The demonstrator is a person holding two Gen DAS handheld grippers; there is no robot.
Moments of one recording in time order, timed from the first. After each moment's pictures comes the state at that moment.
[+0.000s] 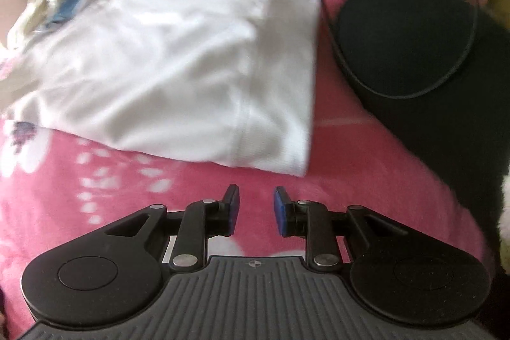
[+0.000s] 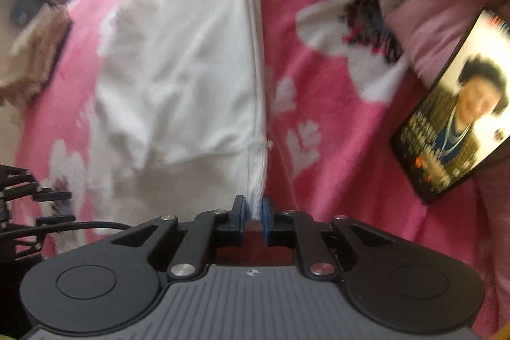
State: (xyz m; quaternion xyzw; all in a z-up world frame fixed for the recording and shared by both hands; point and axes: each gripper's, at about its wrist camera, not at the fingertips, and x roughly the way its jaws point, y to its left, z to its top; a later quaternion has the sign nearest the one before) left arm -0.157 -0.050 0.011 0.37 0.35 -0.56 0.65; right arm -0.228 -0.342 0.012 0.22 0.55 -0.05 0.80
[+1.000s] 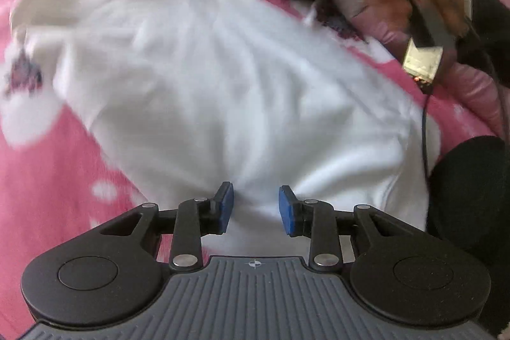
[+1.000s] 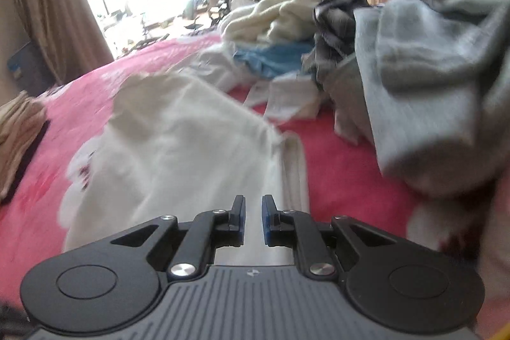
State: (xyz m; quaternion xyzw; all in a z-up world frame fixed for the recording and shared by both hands) left arm -0.024 -0.105 -0.043 0.16 0.45 -0.52 0.71; right arm -0.001 -0.352 -0.017 0.13 0.38 -0.11 0.91
